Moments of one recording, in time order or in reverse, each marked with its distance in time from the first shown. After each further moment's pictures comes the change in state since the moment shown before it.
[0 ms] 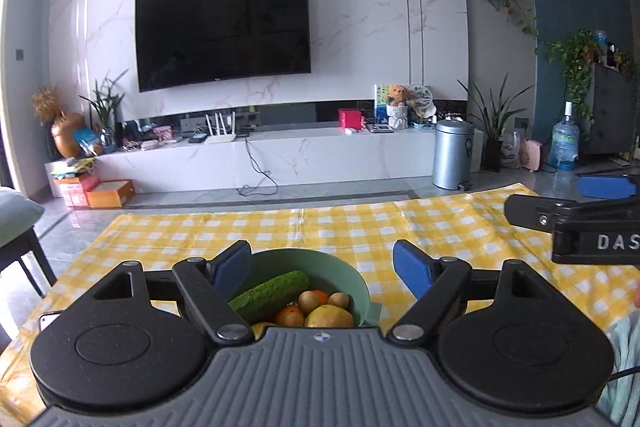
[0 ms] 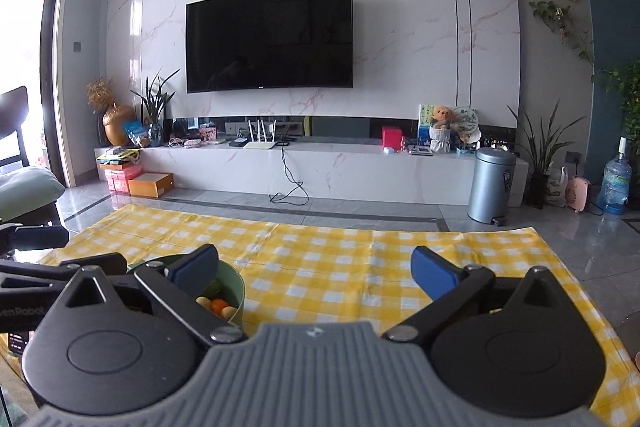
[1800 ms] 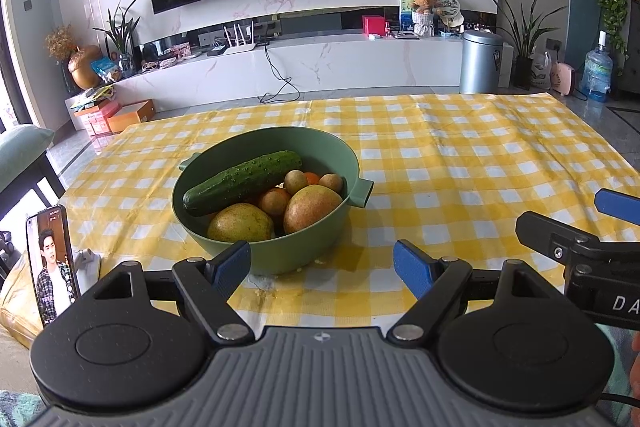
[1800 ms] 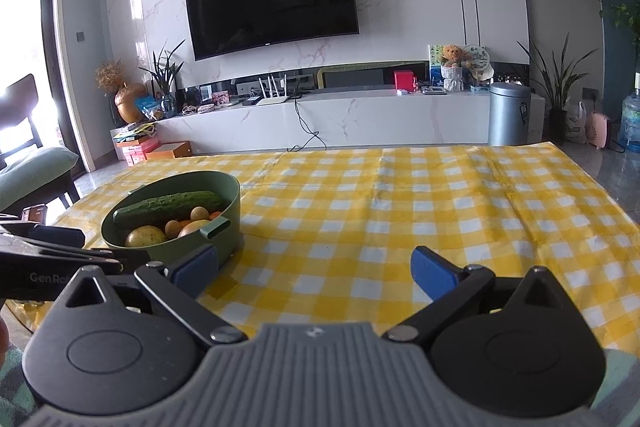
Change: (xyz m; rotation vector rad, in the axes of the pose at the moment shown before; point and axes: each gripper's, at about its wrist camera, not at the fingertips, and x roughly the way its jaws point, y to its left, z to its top) left arm 0.030 -0.038 -0.051 0.002 0.286 0.090; right arm 0.018 -0.031 -0.092 0.098 0.132 0.081
